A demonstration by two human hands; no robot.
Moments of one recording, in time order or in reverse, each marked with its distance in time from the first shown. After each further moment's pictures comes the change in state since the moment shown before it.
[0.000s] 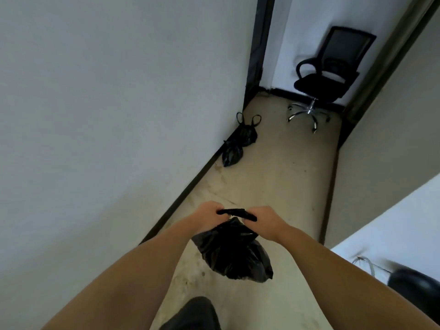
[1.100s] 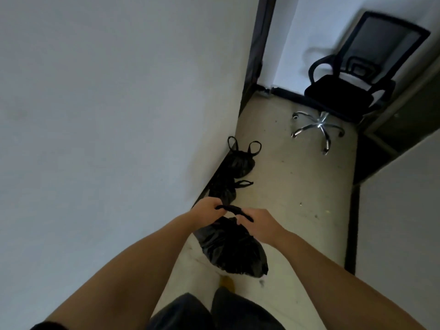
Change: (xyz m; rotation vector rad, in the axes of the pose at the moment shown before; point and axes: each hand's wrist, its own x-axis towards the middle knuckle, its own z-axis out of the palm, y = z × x) left_hand 0.580 -0.002 -0.234 -0.088 -0.049 -0.031; right_hand 0.540 0.109 -0.236 0.270 -0.043 0.108
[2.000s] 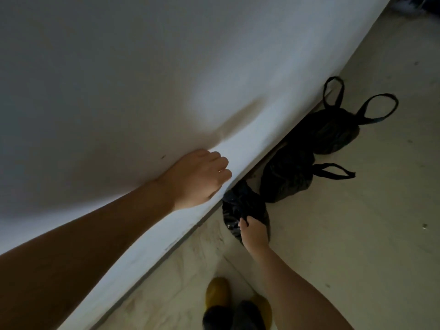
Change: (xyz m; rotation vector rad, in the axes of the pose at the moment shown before) left_hand 0.195 -0.257 -0.034 1.041 0.225 0.451; right_hand 0.359 0.195 0.290 0.019 -0.147 0.311
